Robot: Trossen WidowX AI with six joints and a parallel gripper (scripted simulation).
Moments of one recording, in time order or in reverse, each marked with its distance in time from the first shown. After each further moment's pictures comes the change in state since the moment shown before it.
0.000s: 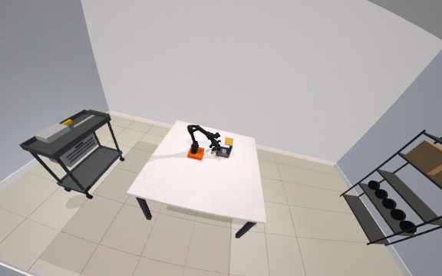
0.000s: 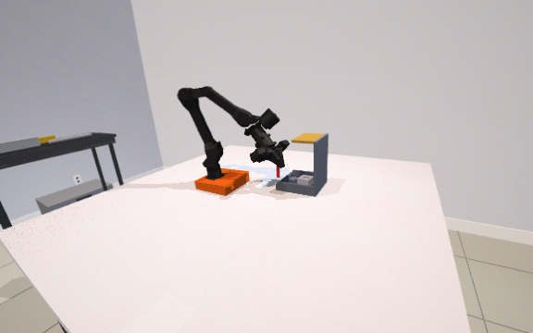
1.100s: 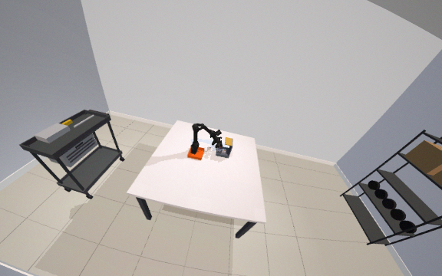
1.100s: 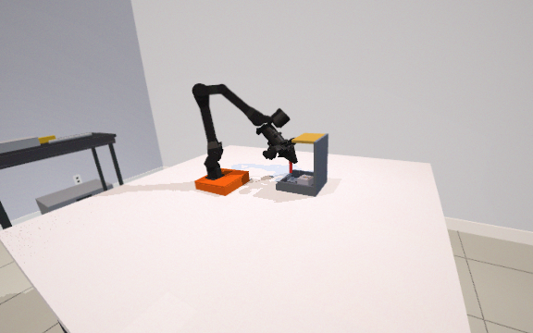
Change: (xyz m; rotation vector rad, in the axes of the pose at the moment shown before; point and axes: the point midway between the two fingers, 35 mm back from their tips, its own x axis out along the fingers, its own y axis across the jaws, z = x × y) arm 0.005 -0.083 0.003 -0.106 0.003 -0.117
